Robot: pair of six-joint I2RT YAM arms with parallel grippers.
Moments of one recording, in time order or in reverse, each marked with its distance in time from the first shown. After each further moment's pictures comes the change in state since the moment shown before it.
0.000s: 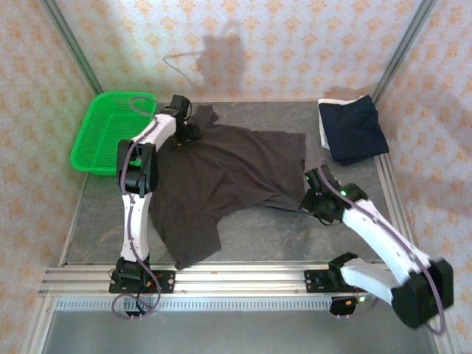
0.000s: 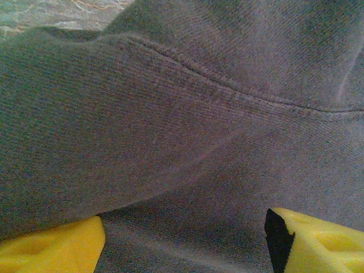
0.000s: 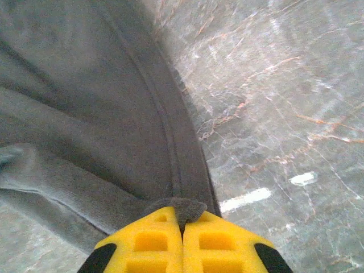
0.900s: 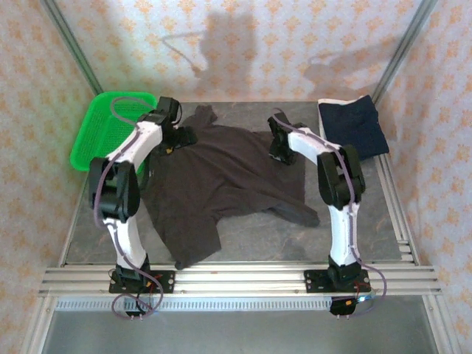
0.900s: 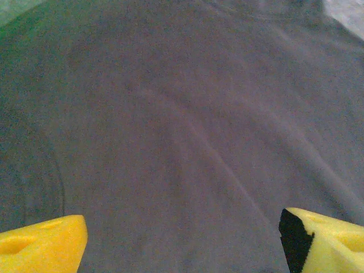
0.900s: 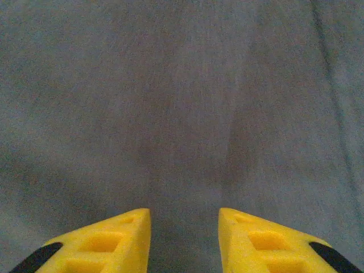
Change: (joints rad) left arm -0.023 -0.494 -0.435 0.019 0.005 0.027; right arm -0.092 1.222 0.893 0.216 0.029 -0.158
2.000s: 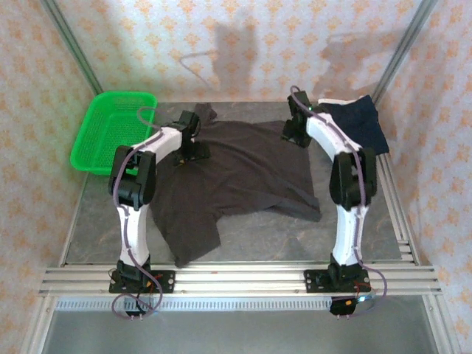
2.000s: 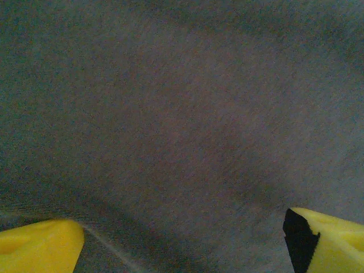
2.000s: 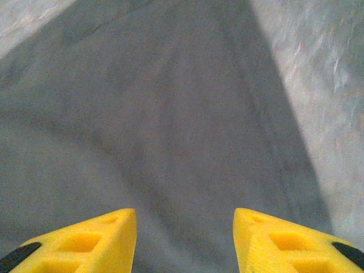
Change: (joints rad) left arm -0.079 0.283 0.093 0.038 -0.032 0.012; right arm -0.077 -0.173 0.031 -0.076 -0.089 -0.135
